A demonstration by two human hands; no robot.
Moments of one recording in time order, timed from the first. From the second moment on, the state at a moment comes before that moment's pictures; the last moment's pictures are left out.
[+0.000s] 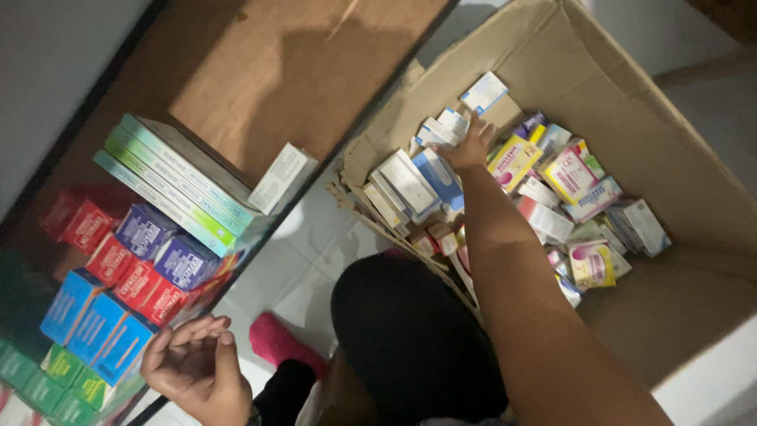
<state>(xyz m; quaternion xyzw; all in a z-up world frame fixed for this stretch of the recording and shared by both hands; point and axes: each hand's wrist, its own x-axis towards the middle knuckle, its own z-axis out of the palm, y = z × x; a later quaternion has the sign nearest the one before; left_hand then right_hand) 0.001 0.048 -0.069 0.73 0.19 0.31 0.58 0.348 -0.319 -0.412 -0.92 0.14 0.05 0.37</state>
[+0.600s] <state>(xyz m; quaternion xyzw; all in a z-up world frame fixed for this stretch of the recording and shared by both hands) 0.008 0.028 -0.049 0.69 0.15 0.31 0.63 0.333 -0.272 -0.322 -0.75 0.16 -0.17 0.62</state>
